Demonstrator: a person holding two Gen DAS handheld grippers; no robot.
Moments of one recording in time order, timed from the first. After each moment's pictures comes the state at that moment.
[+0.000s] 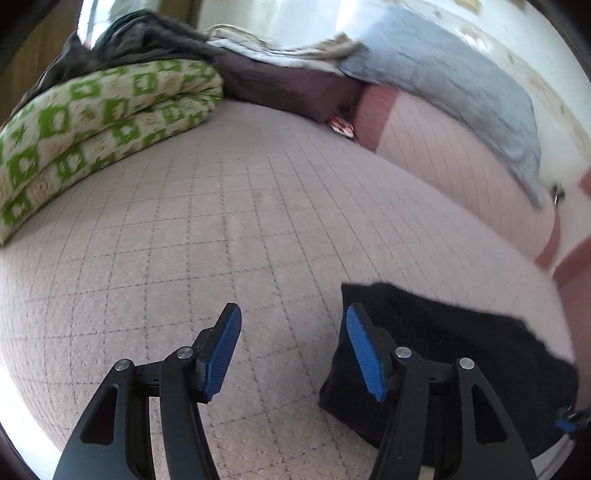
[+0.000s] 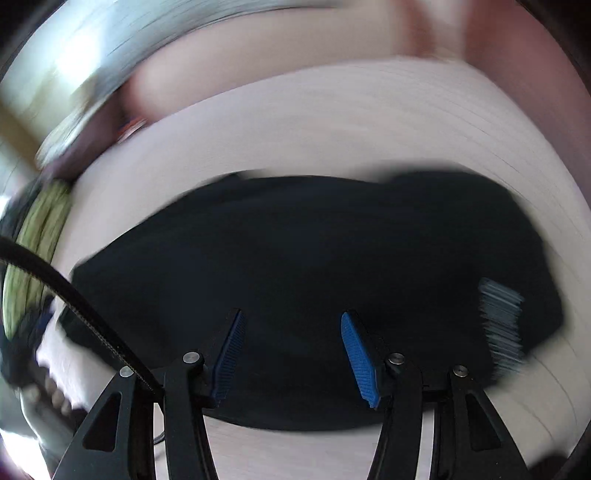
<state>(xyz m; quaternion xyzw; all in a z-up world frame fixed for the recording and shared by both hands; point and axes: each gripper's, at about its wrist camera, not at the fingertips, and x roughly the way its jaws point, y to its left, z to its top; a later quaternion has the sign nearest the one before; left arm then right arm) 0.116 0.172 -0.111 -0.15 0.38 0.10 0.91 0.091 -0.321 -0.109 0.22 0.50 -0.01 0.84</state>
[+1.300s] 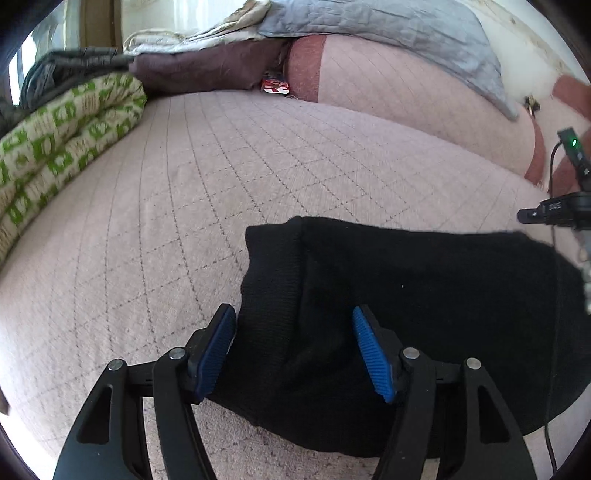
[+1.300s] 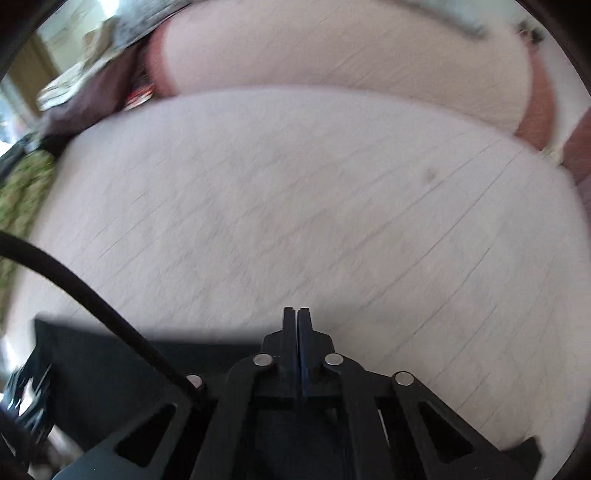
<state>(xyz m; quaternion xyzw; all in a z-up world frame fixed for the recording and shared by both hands) 0.134 0.109 -0.137 -0.06 0.43 0.03 0.90 0.307 -0.197 -0.114 0.00 0.50 0.05 0.86</state>
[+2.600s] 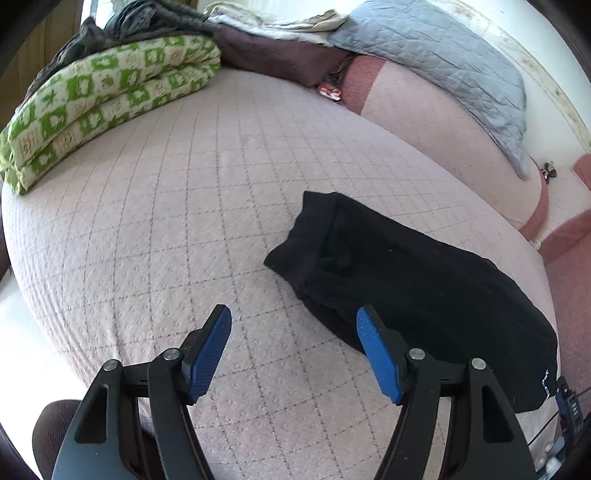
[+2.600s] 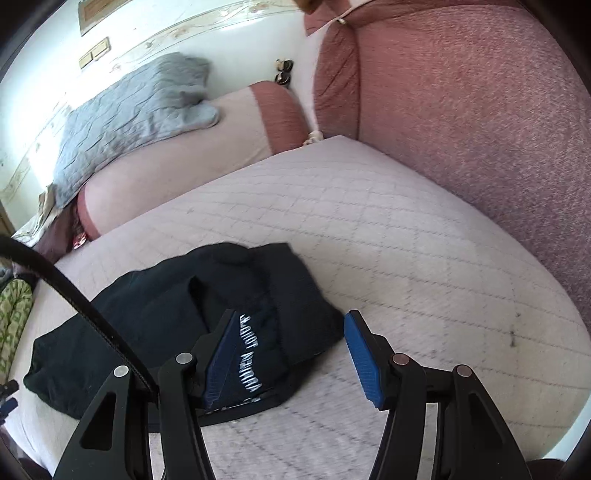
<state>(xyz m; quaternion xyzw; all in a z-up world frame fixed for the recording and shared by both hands) 0.051 0.120 -0.095 -0.19 0.44 0.09 0.88 0.014 -0.377 -0.120 0.17 0.31 -0.12 0.93</state>
